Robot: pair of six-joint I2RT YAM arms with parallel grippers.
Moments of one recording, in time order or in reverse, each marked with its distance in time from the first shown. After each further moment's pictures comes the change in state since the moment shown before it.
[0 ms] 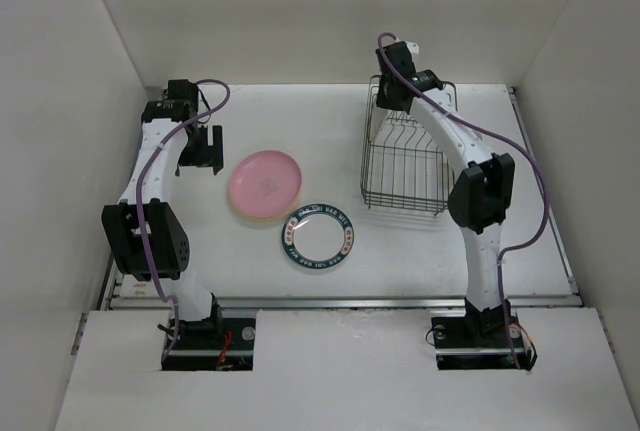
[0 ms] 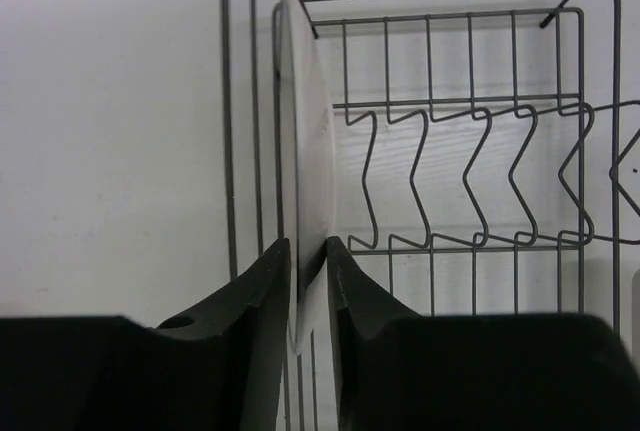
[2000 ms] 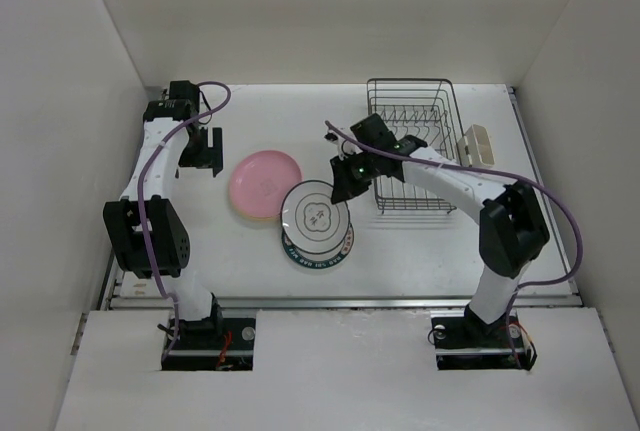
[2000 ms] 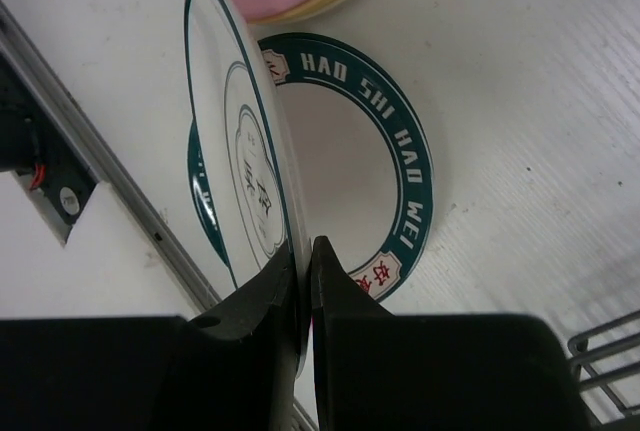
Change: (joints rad) left arm 0.000 0.019 0.000 -0.011 -0.019 0.001; right arm 0.237 -0.397 -0.797 0.192 -0.826 -0.299
